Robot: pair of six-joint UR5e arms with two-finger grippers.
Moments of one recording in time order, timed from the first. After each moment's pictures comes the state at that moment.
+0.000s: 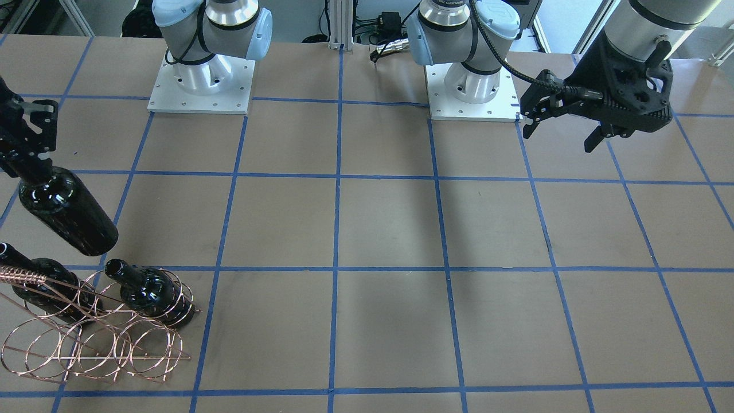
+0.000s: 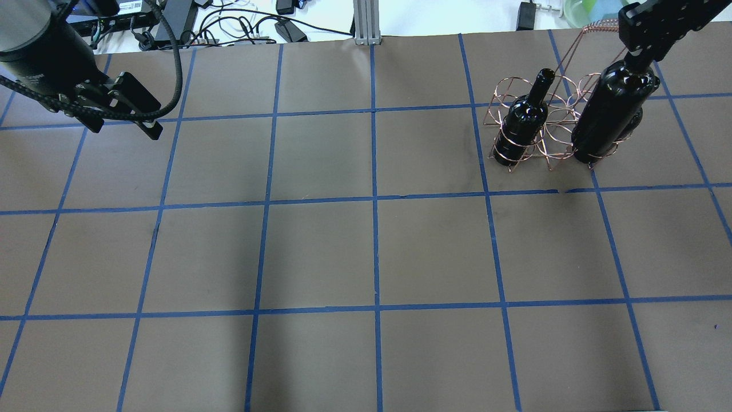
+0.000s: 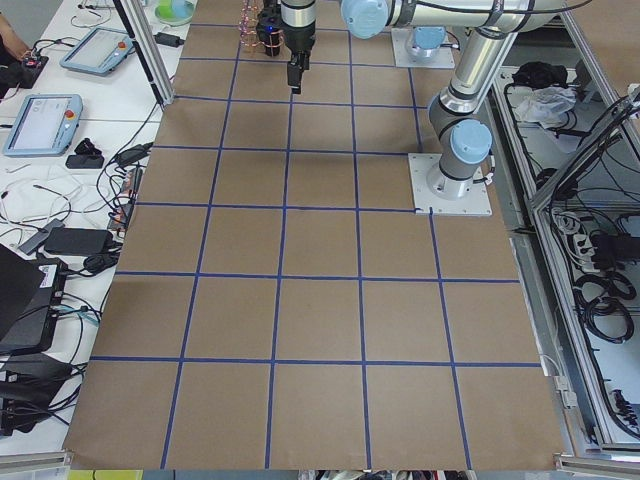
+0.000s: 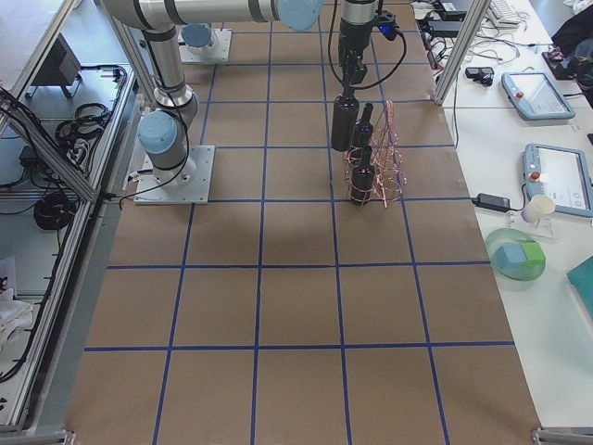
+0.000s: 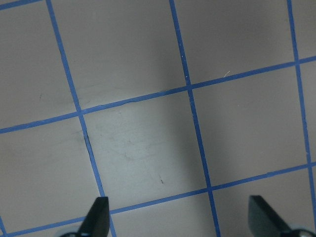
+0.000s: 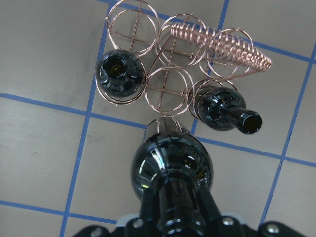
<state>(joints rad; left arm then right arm) -1.39 -1.54 -1.51 -1.67 1.53 0.39 1.37 -1.43 1.29 -1.50 -1.66 -0.46</state>
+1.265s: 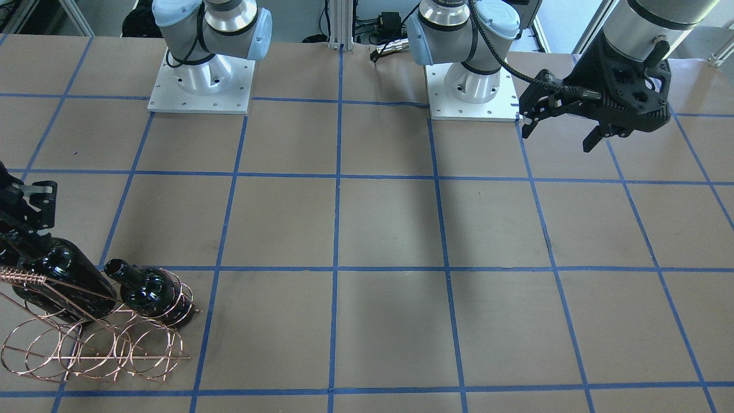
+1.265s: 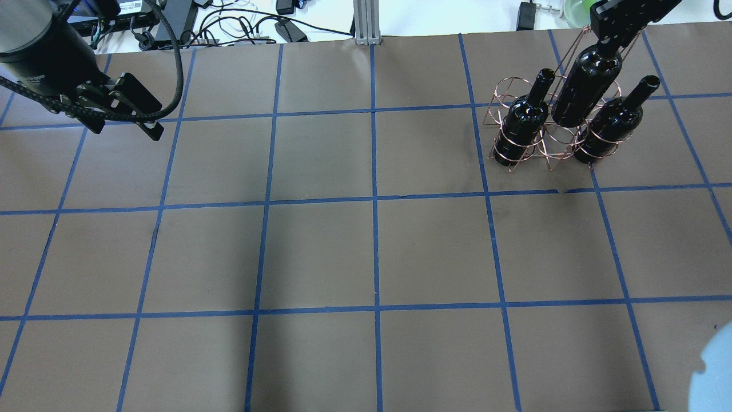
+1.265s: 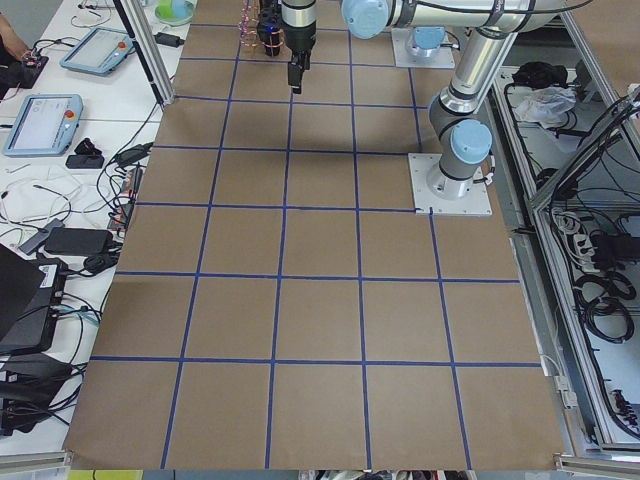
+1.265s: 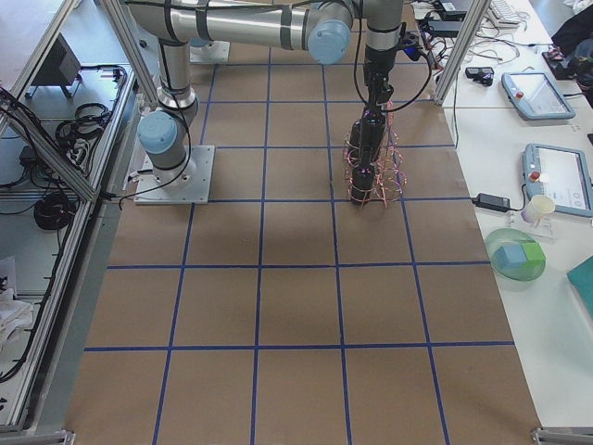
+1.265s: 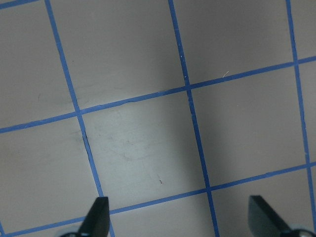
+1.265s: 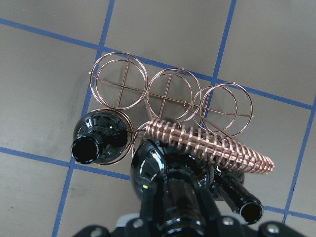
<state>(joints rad) -1.39 -1.54 -1.52 -1.67 1.53 0.39 1.37 -1.31 1.29 -1.67 -1.62 -0.47</state>
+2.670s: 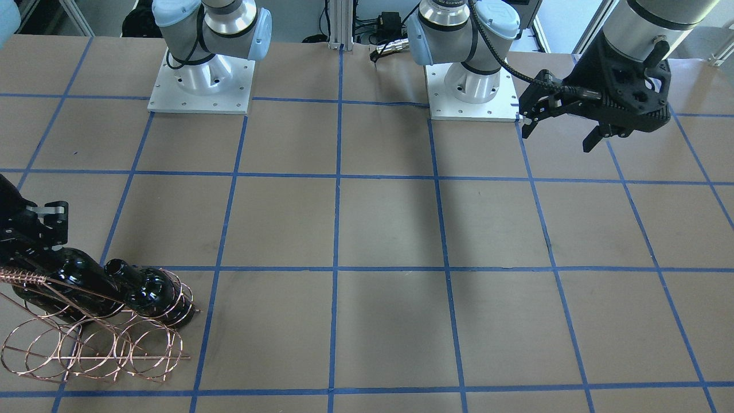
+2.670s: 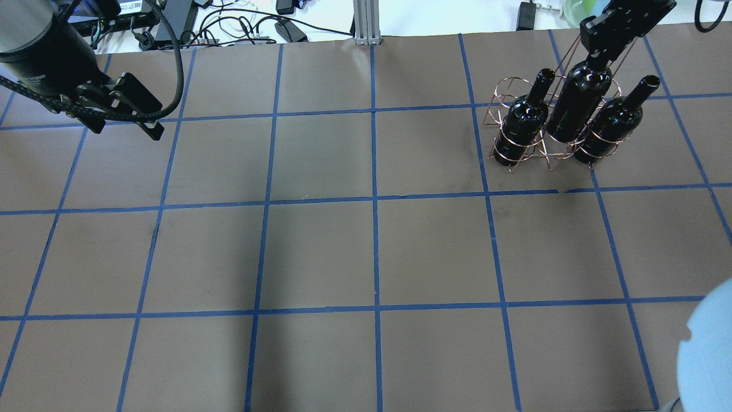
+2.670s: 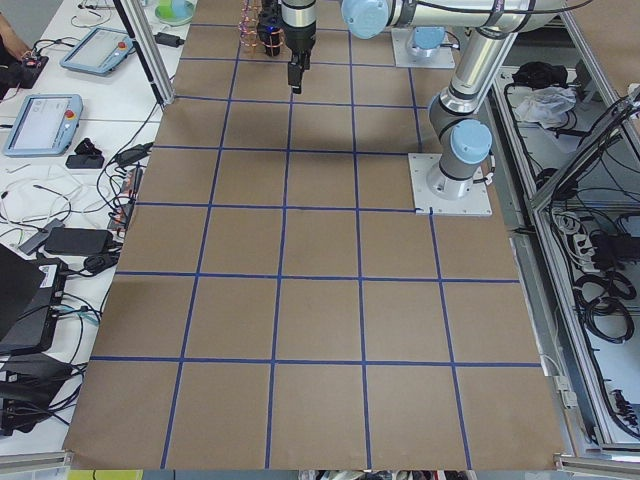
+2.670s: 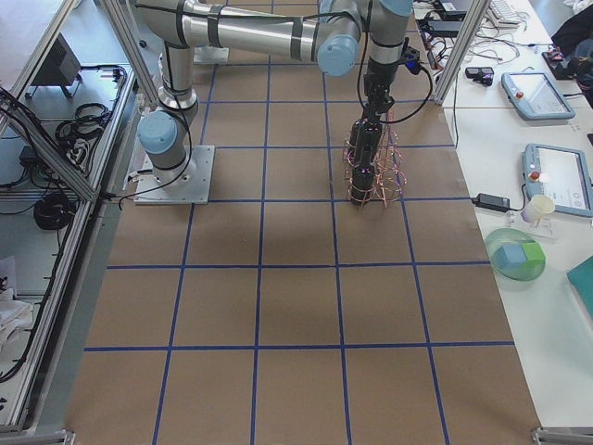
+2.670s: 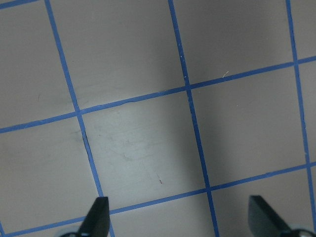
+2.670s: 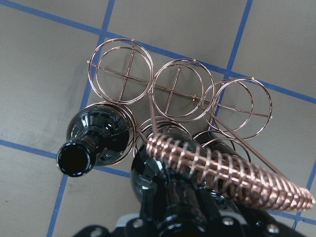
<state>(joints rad) -1.39 -1.54 -1.52 -1.67 1.53 0.39 1.37 -1.26 1.29 -1.67 -1.62 -0.50</state>
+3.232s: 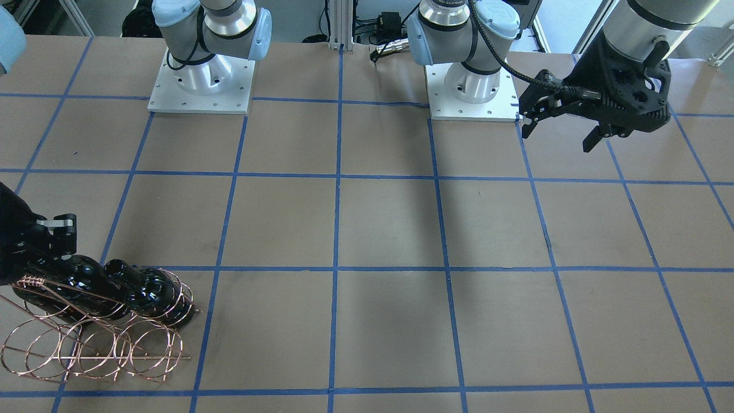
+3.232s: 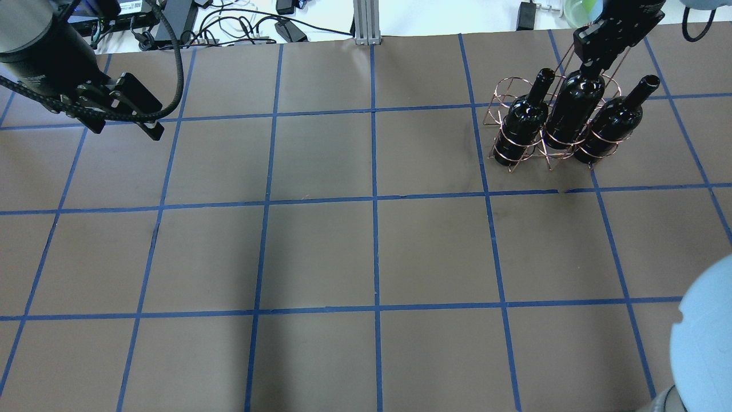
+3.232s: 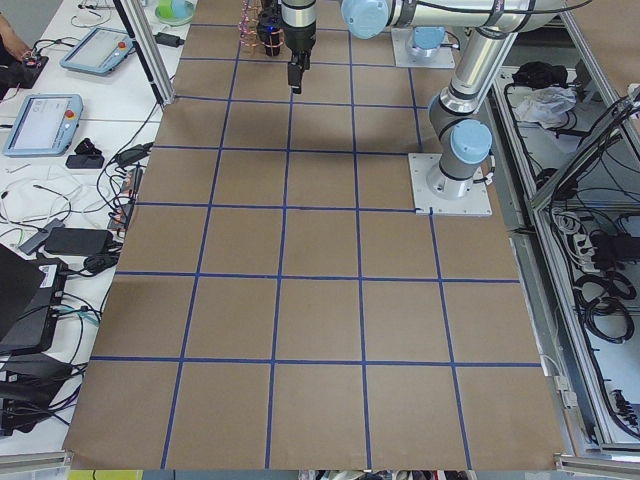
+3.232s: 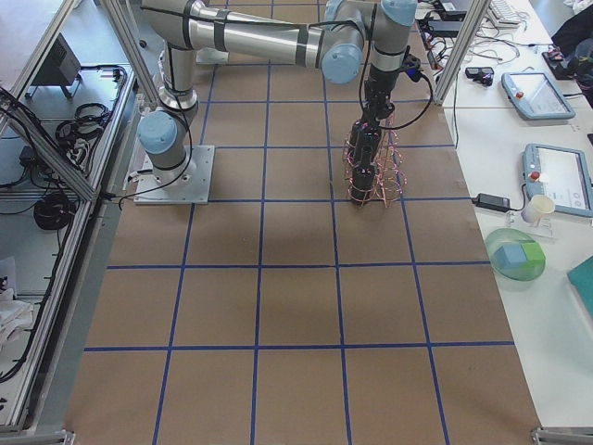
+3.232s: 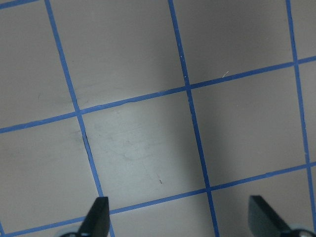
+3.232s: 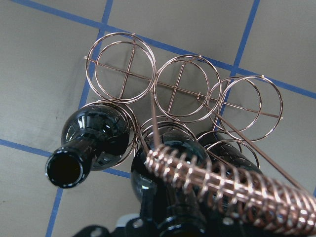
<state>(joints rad) -1.39 -1.54 -1.52 -1.67 1.53 0.39 1.37 -1.23 1.30 -1.67 -1.62 -0.51</state>
